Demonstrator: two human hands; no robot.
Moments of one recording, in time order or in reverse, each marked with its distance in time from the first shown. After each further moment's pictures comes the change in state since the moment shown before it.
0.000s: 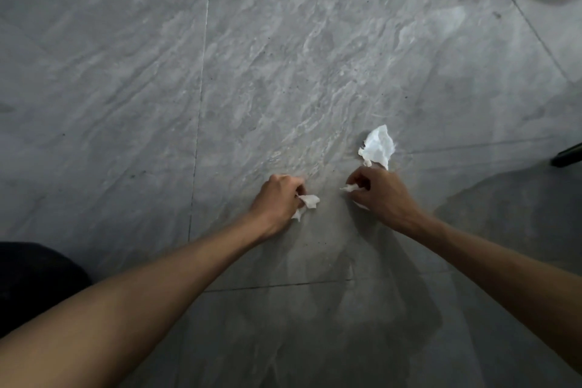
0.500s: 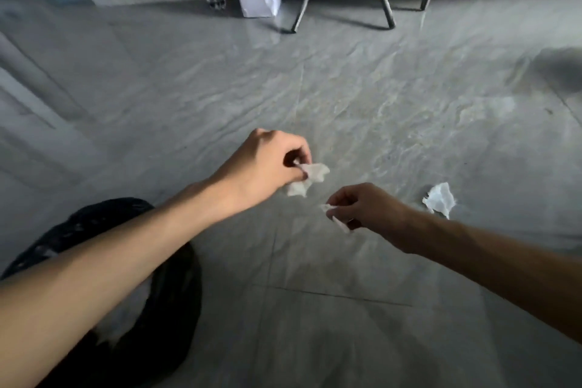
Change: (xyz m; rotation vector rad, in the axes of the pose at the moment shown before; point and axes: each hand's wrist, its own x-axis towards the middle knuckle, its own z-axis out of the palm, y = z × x) left_hand -0.153 -0.006 -0.236 -0.021 0.320 0.170; right_hand -0.049 -0.218 0.007 0.449 -0.431 -0.005
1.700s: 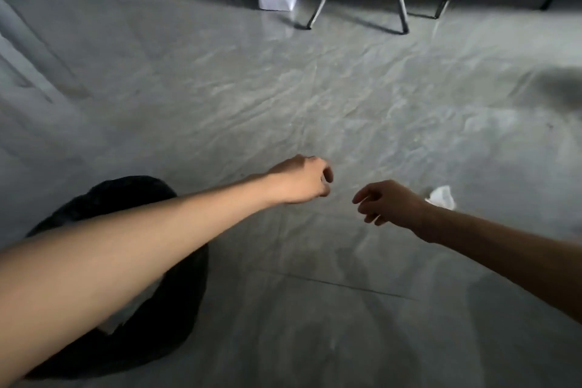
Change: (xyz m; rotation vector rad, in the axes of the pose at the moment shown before) left_hand 0.007 -0.014 0.040 0.028 -0.365 -0.257; right_hand 0.003 0.005 -0.018 -0.292 0.043 0.112
